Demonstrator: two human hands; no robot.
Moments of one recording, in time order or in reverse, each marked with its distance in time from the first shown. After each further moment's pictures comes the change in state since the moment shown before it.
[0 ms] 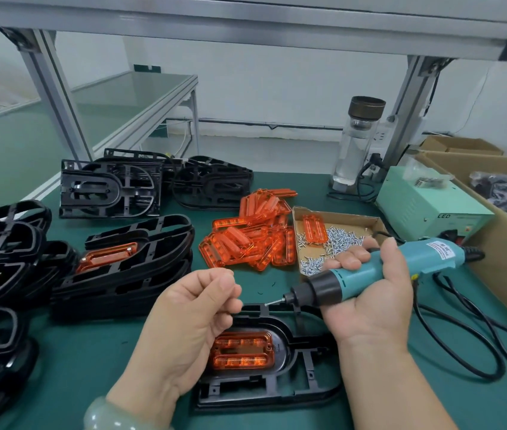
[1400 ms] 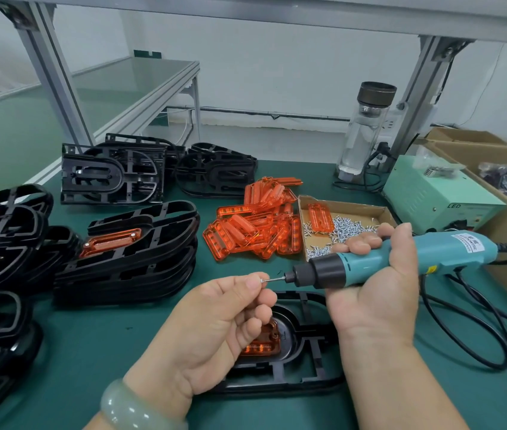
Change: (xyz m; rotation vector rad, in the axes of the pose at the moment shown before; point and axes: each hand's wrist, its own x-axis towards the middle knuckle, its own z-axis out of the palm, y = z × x) left_hand -0.005 -0.004 0.010 -0.088 -0.117 -0.325; right_hand -0.014 0.006 0.010 -0.023 -0.021 -0.108
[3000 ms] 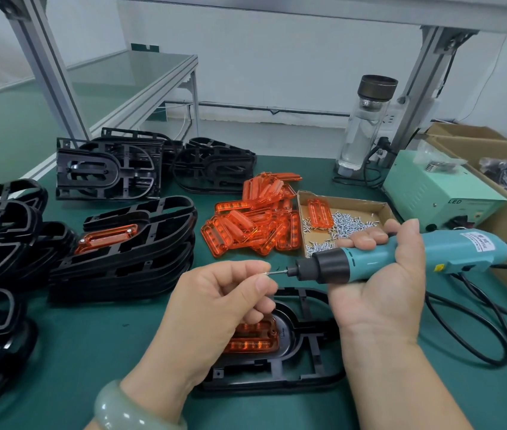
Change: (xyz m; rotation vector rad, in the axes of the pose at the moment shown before) left_hand 0.001 -0.003 -0.007 0.460 0.024 0.413; right_hand -0.001 -0.004 0.002 0.013 0.023 -0.020
